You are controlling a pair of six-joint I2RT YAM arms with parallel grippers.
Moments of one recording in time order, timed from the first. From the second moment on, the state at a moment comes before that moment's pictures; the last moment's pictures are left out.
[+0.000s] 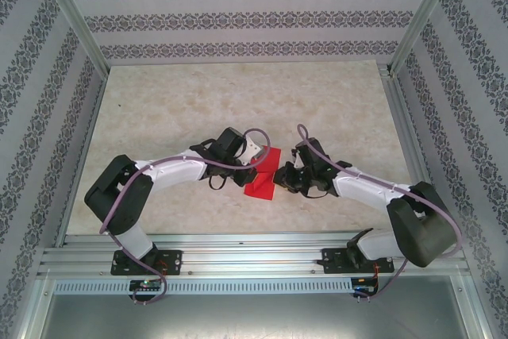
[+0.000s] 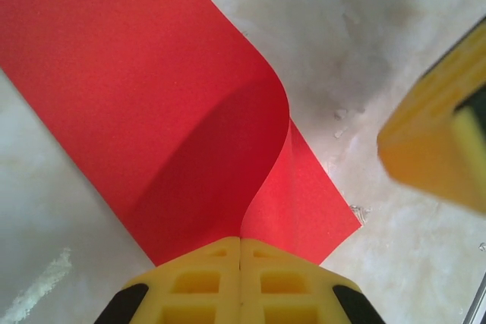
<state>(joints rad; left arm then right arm) -0.72 1.68 0.96 -0.27 0.36 -0.10 0.57 1.37 0.59 -0.17 -0.44 0.93</state>
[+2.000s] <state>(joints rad) -0.65 1.85 1.05 -0.30 0.32 -0.05 0.64 1.56 0.63 -0.16 -0.42 1.00</state>
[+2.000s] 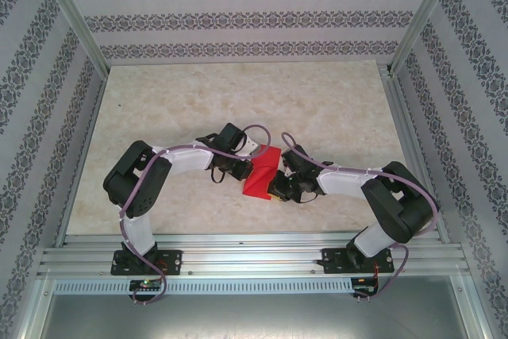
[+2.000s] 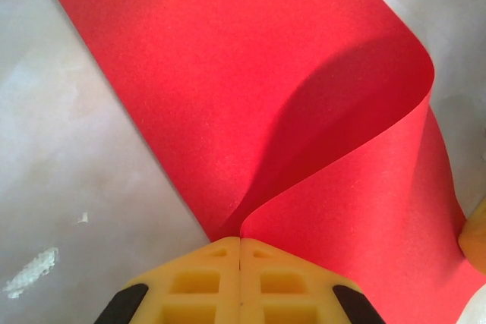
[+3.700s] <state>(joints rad) -0.65 1.86 1.06 -0.30 0.33 -0.05 0.61 1.66 0.68 0.20 -0.39 1.15</state>
